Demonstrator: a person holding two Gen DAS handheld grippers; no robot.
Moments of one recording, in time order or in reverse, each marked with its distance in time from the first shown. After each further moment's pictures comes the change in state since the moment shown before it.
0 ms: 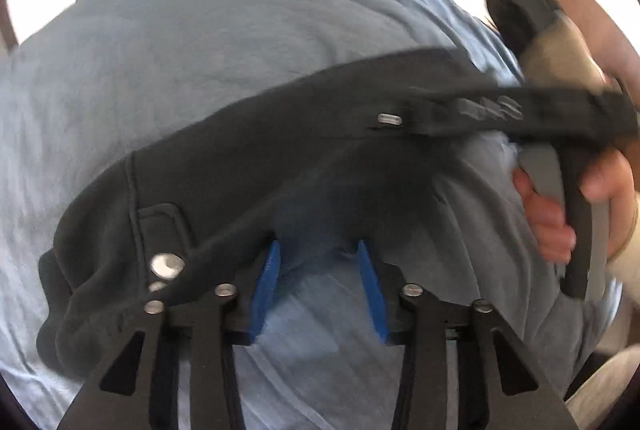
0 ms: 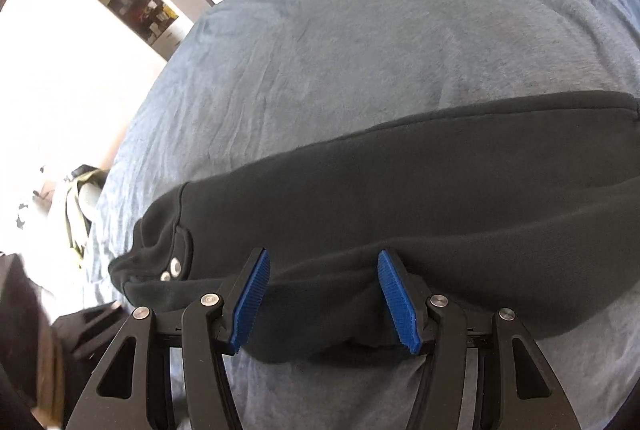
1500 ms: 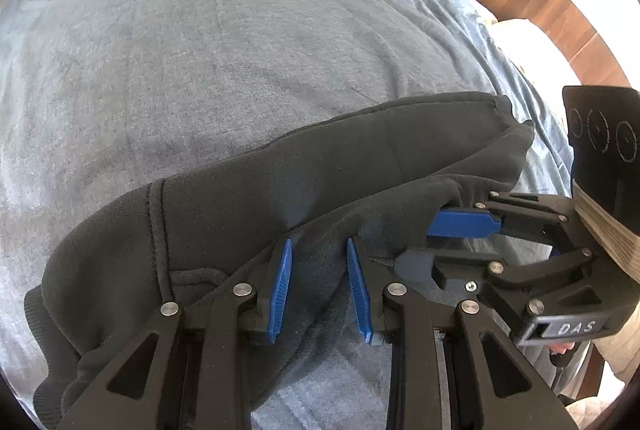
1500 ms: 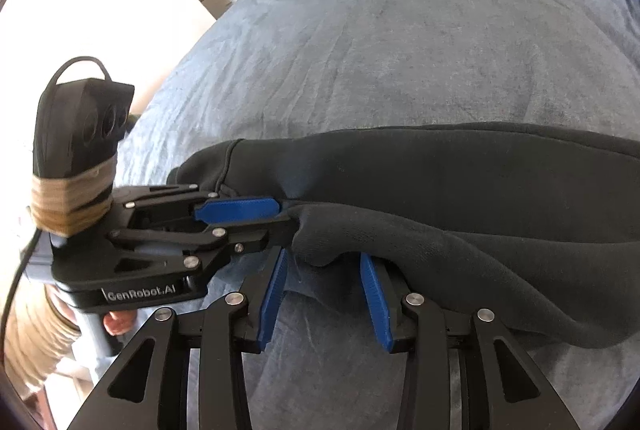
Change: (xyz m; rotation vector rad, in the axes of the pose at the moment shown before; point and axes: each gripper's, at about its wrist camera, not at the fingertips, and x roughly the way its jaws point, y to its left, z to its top) left arm 0.027 0.049 0.028 -0.138 0.026 -0.050; right arm 0.028 0.043 -0.003 -0.205 0.079 0.105
